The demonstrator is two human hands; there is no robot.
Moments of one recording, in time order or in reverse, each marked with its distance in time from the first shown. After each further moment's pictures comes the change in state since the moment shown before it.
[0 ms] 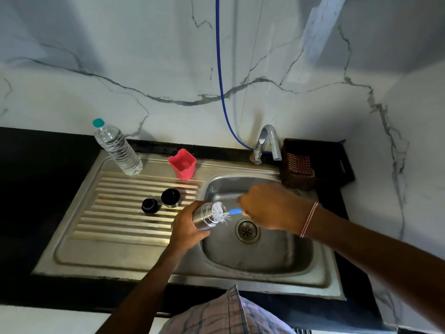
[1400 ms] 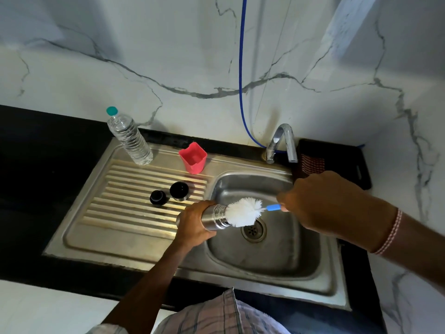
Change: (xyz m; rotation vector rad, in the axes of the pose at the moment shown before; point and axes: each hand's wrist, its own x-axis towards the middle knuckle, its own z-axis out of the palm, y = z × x) left_hand -0.001 -0.008 0.000 0.118 -0.013 0.068; right_hand -0.052 0.025 -0.044 -0.225 0.115 -0.009
